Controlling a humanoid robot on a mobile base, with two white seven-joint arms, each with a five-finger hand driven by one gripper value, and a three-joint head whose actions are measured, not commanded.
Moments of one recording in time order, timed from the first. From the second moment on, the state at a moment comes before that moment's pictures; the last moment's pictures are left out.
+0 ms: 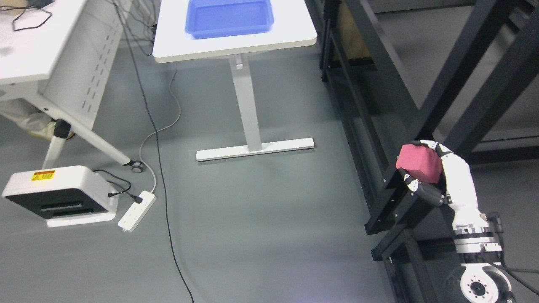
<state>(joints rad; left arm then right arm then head) 0.00 0.00 0.06 -0.08 0.00 -0.10 -0.08 0.09 -0.07 -0.10 -1.63 0.69 -0.40 -0.04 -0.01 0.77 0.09</state>
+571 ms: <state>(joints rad) 0.00 0.00 0.06 -0.08 0.00 -0.10 -0.08 0.09 -0.07 -0.10 -1.63 0.69 -0.39 -0.04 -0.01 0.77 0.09</state>
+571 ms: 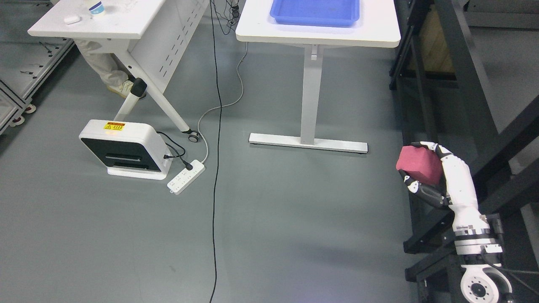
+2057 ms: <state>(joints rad) 0.00 0.00 0.06 -0.08 0.00 -0.10 -0.08 0.12 -0.09 -0.10 -1.63 0.69 -0.41 -0.03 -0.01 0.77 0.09</state>
